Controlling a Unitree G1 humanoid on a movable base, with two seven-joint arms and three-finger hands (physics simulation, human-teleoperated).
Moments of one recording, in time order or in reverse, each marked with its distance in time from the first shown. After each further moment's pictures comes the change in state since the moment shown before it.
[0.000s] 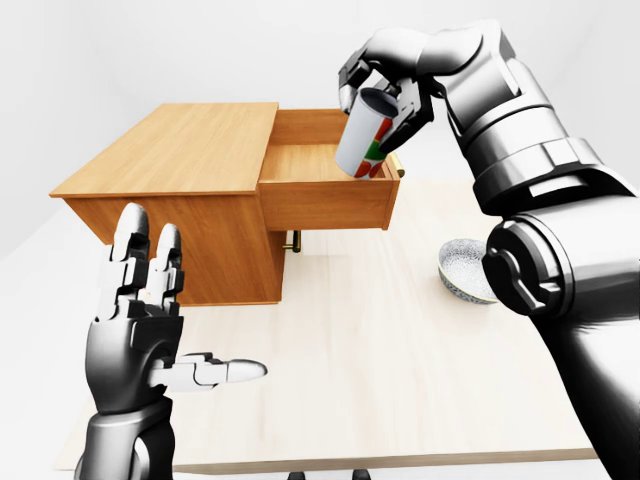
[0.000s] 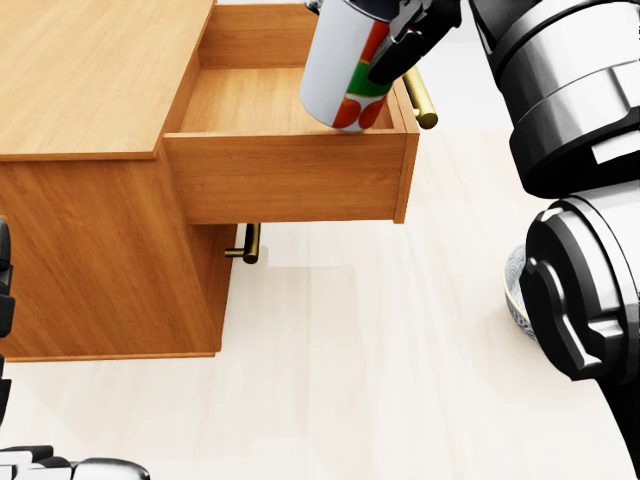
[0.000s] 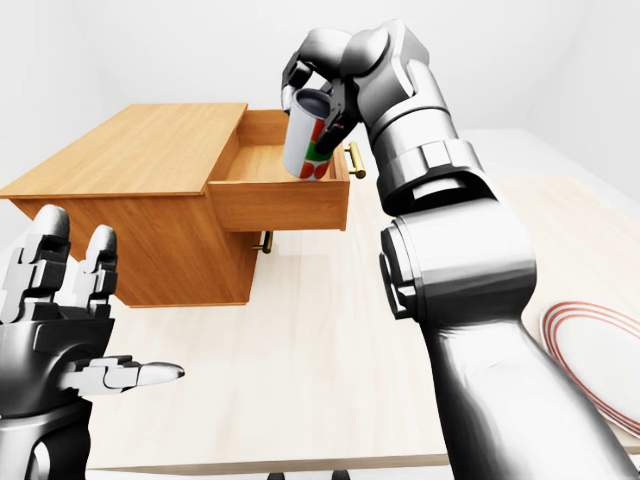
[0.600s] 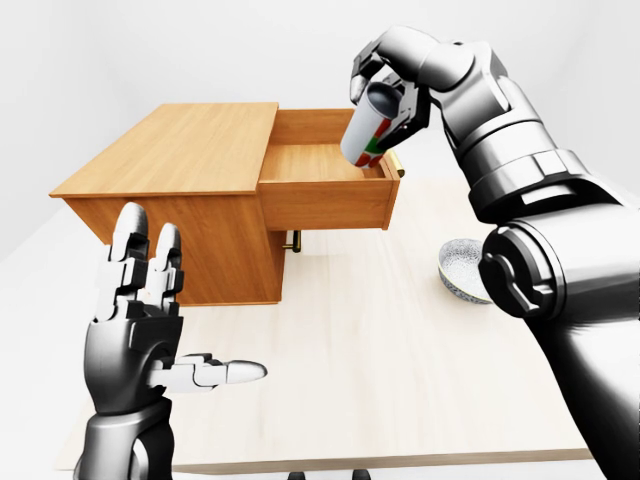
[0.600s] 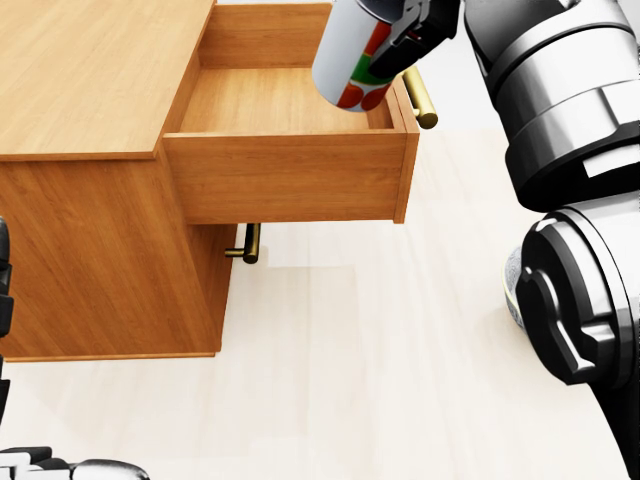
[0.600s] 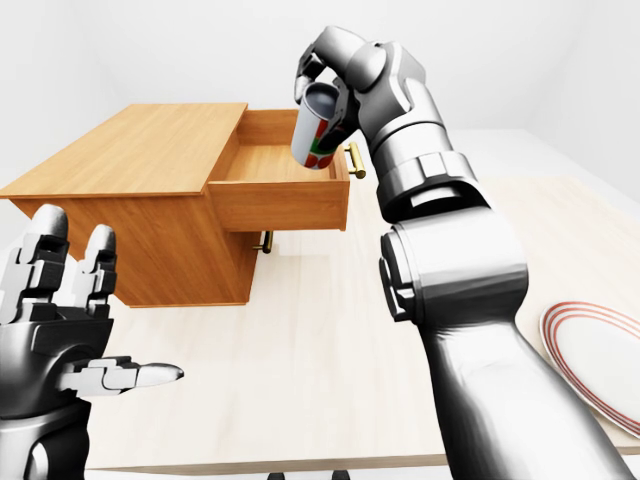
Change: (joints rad) left arm 0.002 -0.001 0.001 -0.005 -0.004 0.000 -0.005; right arm 0.037 0.005 -0.017 0.008 -0.038 0.000 -0.249
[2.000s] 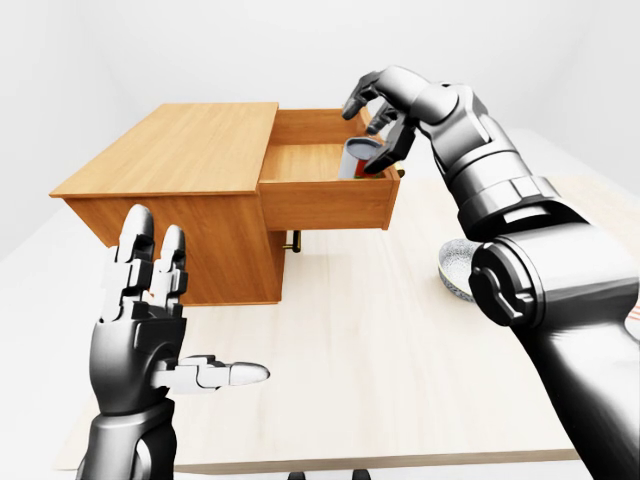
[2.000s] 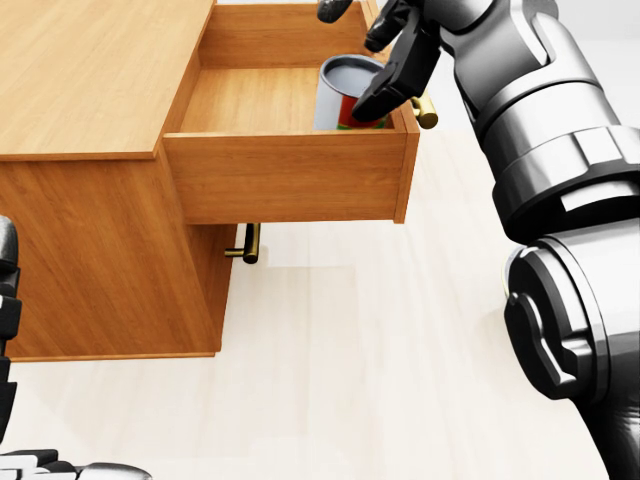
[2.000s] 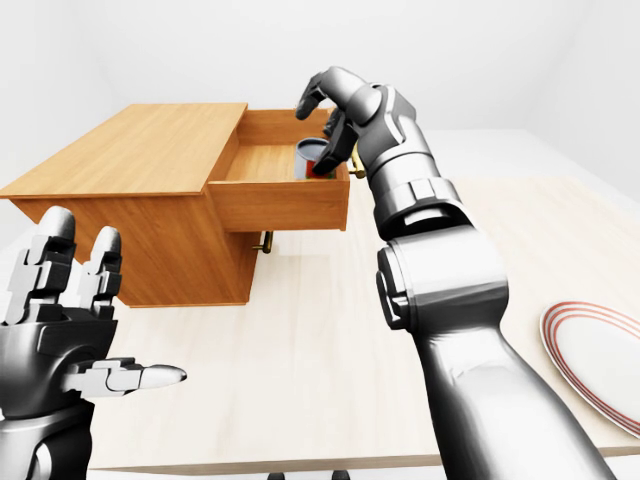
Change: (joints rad) left arm 0.009 -0.002 -0.013 0.001 0.007 0.000 -0.004; right arm 0.097 0.022 -0.025 0.000 0.014 0.000 -0.040
